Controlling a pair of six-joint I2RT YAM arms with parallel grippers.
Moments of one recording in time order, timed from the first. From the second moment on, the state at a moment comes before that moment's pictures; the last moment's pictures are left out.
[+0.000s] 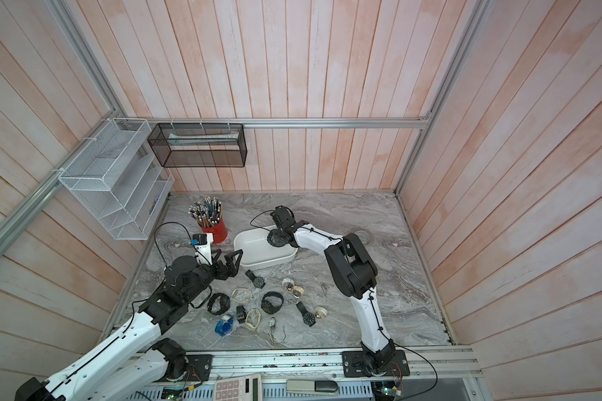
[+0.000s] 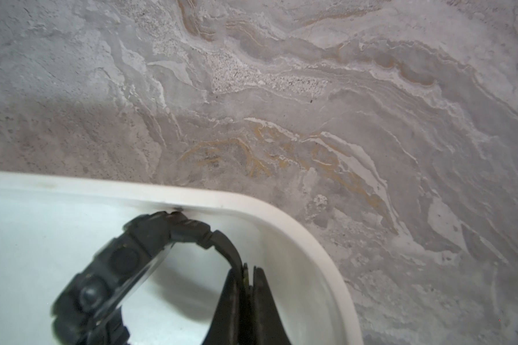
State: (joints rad) left arm -0.52 0.83 0.50 0.04 -0.05 -0.42; right arm 0.67 2.17 1.60 -0.37 0.20 0.25
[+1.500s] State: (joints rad) left arm -0.52 0.69 0.50 -0.27 -0.12 -0.58; right arm 0.65 1.47 0.95 0.14 0.08 0.33
